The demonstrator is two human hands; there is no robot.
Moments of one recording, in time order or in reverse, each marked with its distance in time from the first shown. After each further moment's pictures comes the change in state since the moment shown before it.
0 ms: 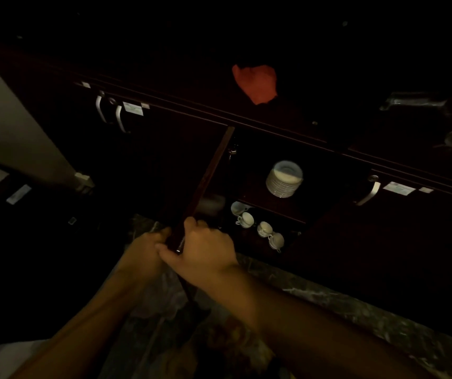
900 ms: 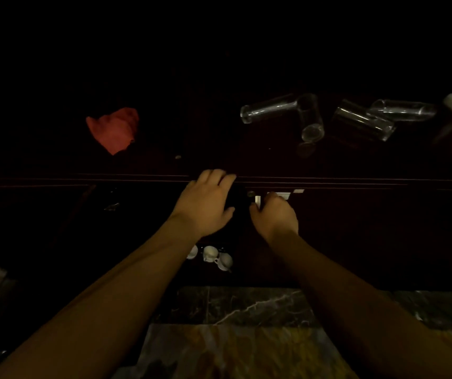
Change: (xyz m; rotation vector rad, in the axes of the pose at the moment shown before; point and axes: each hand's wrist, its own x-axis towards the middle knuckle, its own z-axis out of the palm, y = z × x) left_hand 0.170 0.382 0.068 0.491 0.157 0.708; right_hand -0.004 0.386 -0.150 0.188 0.240 0.795
